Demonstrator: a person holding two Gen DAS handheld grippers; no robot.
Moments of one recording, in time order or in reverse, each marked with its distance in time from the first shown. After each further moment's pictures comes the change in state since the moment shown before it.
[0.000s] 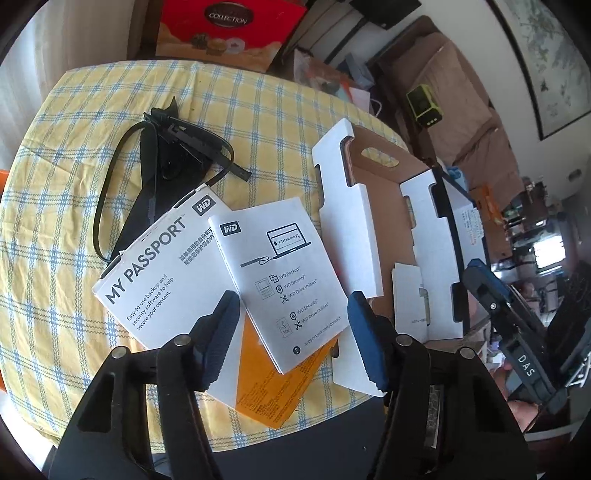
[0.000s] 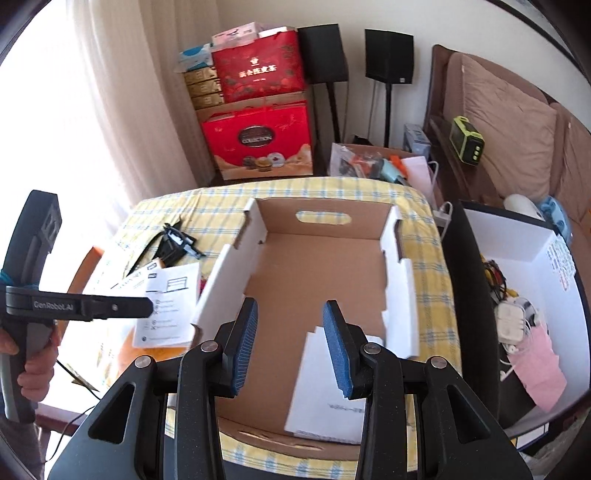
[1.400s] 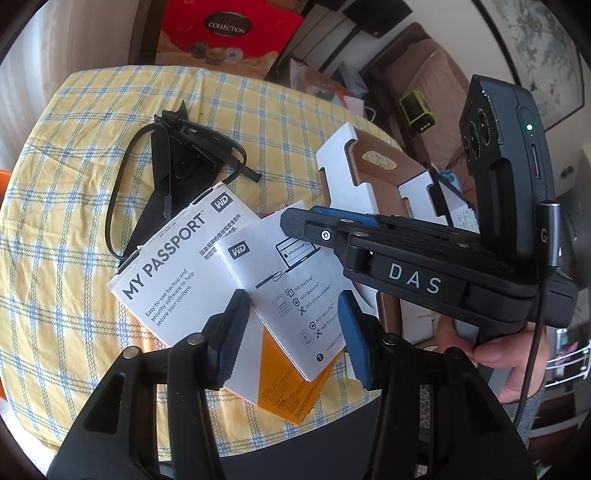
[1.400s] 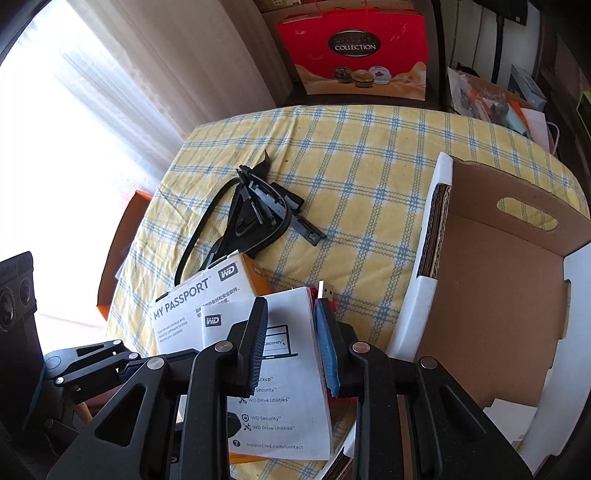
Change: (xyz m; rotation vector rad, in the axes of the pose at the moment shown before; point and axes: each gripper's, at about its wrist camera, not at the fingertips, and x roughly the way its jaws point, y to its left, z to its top) left arm -0.006 0.013 -0.010 0.029 -0.051 -0.022; right arm 0.142 0.094 0.042 -0.049 0.377 0.264
